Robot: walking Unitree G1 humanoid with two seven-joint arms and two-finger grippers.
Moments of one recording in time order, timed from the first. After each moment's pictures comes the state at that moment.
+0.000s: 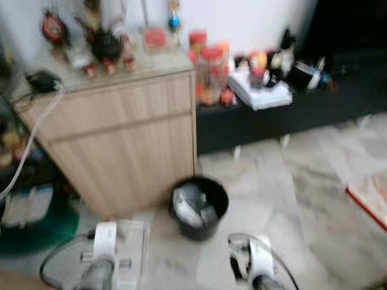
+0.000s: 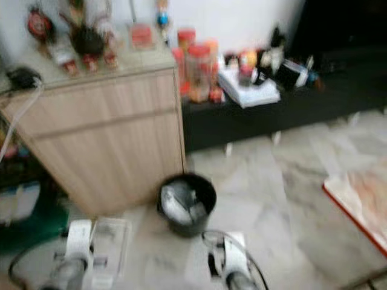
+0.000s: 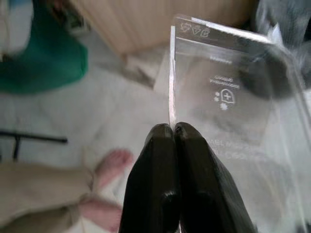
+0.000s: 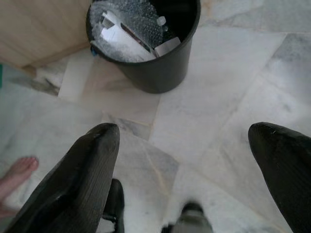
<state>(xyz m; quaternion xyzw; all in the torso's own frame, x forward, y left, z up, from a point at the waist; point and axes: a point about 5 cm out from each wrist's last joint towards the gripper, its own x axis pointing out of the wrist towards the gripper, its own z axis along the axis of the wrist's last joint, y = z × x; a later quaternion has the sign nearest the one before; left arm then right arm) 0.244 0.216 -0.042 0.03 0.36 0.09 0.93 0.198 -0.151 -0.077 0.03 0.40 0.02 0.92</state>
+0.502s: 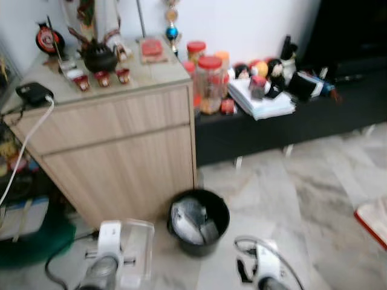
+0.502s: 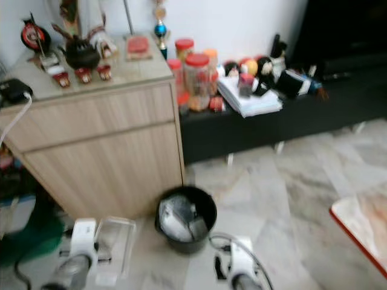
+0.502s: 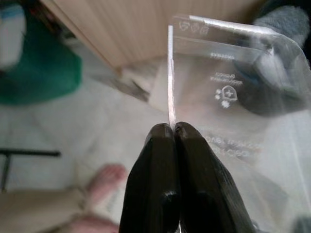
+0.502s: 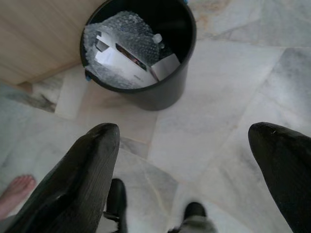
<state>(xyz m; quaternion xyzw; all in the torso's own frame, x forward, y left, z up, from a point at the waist) 0.243 0.220 -0.042 0.04 0.36 0.09 0.93 0.198 -0.148 -0.077 0.04 0.40 0.01 0.91</state>
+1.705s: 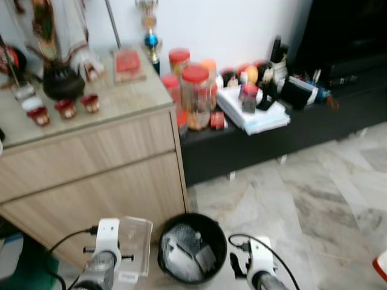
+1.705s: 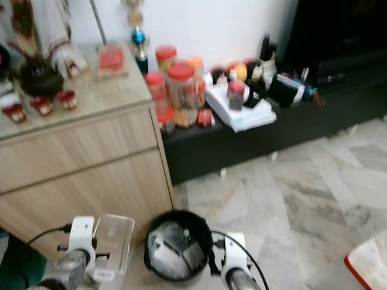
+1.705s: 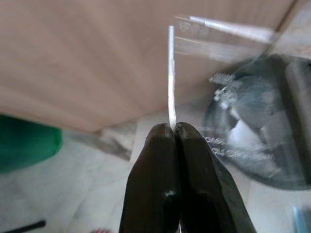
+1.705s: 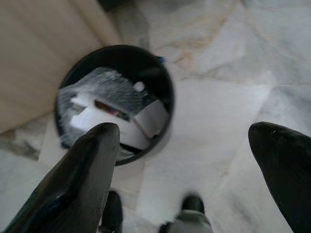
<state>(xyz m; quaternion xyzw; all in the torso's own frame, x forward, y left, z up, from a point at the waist) 0.252 0.209 -0.038 0.04 0.35 0.07 0.93 0.203 -0.155 -0.074 0.03 0.39 0.01 0.92</state>
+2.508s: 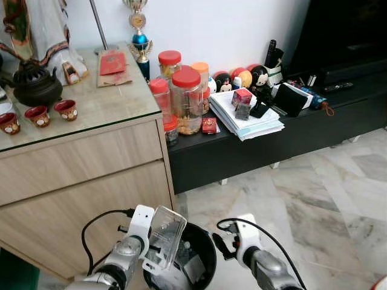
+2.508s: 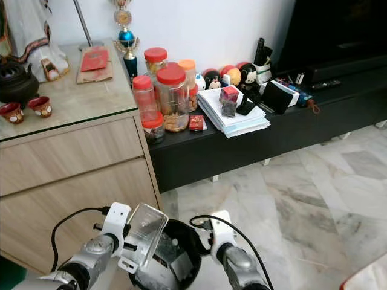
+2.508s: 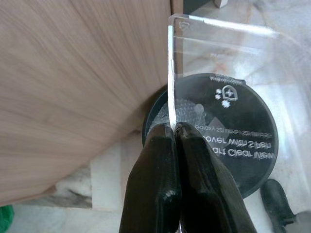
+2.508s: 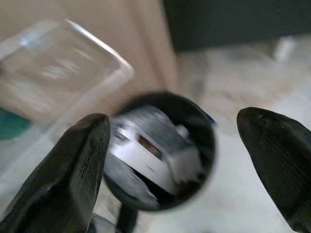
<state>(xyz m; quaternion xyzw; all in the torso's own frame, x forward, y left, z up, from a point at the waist) 0.281 0.150 -0.023 0.10 0.32 -0.09 0.94 0.256 -0.106 -0.033 0.03 0.30 0.24 0.92</state>
